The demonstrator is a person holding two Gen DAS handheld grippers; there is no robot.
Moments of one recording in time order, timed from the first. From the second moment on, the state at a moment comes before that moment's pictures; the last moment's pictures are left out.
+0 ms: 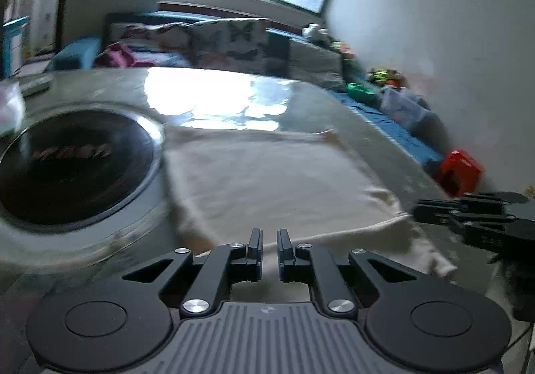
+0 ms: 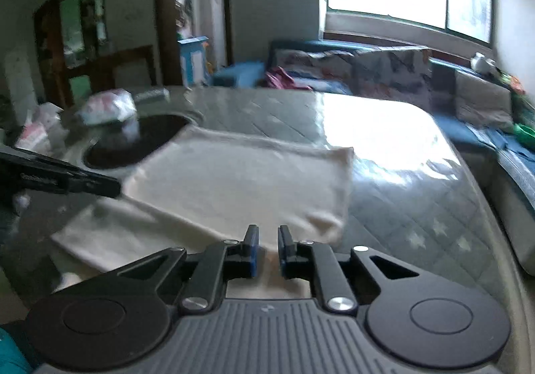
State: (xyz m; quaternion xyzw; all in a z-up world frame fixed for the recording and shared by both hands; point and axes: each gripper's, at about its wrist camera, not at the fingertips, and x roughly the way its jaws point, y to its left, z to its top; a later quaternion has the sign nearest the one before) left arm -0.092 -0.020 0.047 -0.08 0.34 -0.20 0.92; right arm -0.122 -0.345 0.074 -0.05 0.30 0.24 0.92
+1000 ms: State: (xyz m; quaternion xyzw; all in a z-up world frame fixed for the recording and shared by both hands) left arm -0.151 -0.061 0.030 0.03 0.34 -0.29 0.90; right arm -0.165 -0.334 0.051 -0.09 0.33 0.30 0.89
